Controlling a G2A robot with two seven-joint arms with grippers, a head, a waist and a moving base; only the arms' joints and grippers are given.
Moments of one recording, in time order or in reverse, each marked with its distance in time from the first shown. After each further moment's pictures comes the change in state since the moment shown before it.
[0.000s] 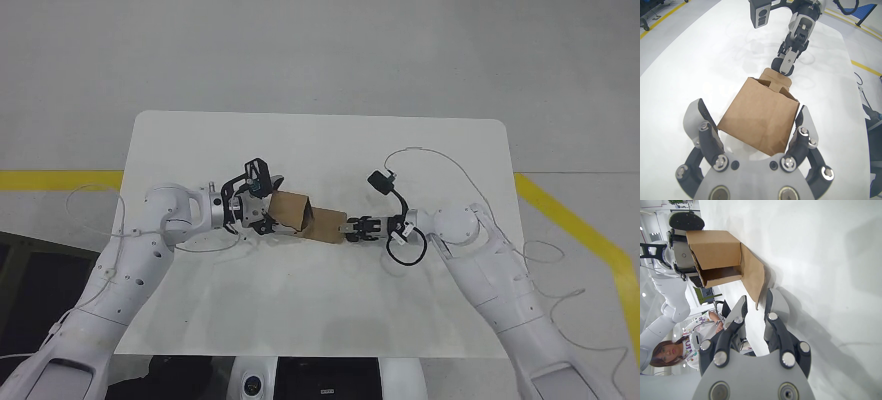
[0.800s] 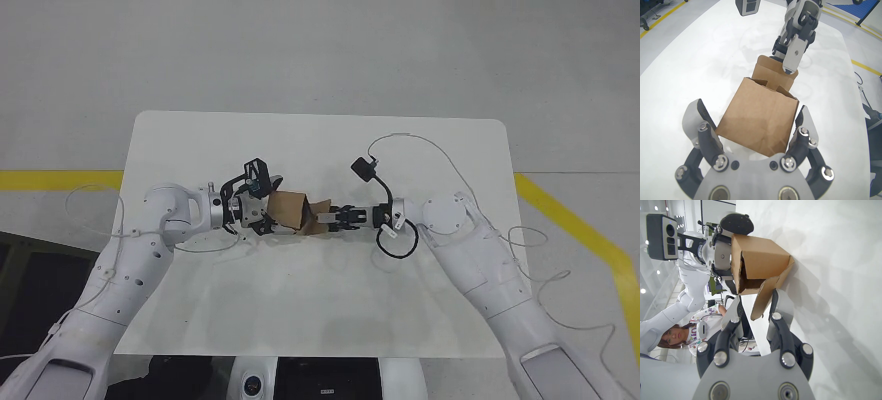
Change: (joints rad) left arm 0.004 0.001 -0.004 0.000 0.004 -0.003 -0.003; right arm 0.087 -0.037 -0.075 0.059 0.147 -0.161 -0.030
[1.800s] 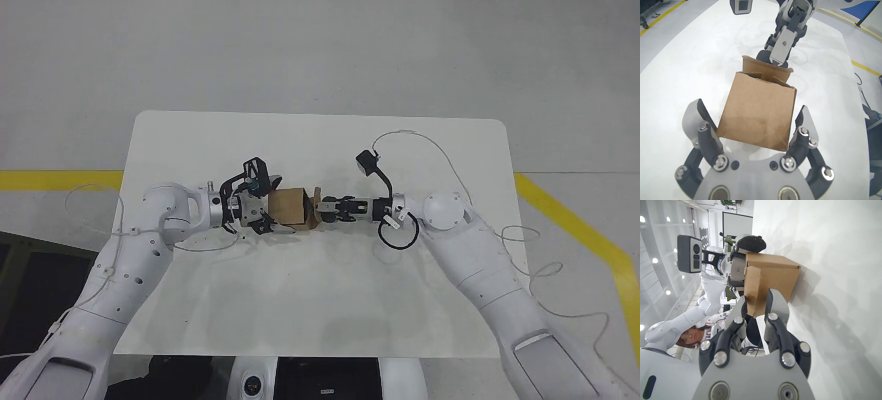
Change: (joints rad) left arm -0.010 -0.001 0.002 0.014 -0.013 -0.006 -0.011; right arm 0.068 -0.037 -0.046 0.175 0.152 -0.097 -0.014
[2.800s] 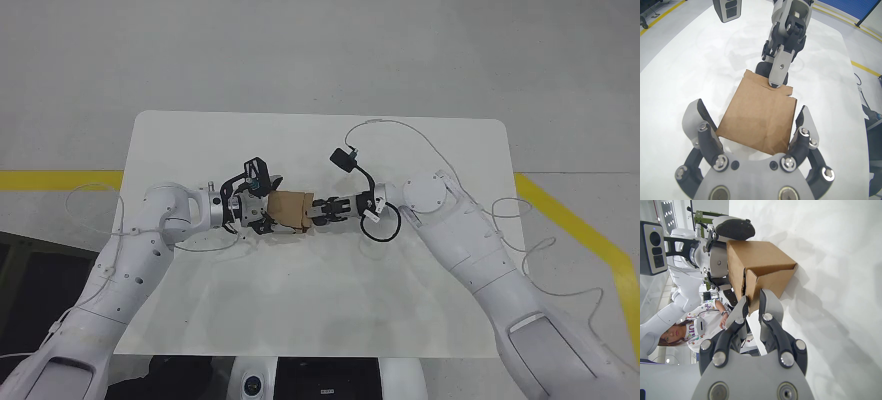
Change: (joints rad) left arm 0.000 -0.001 0.003 0.001 -0.006 0.001 -0.002; right arm 0.113 -0.032 -0.102 -0.012 -0.147 0.132 0.062
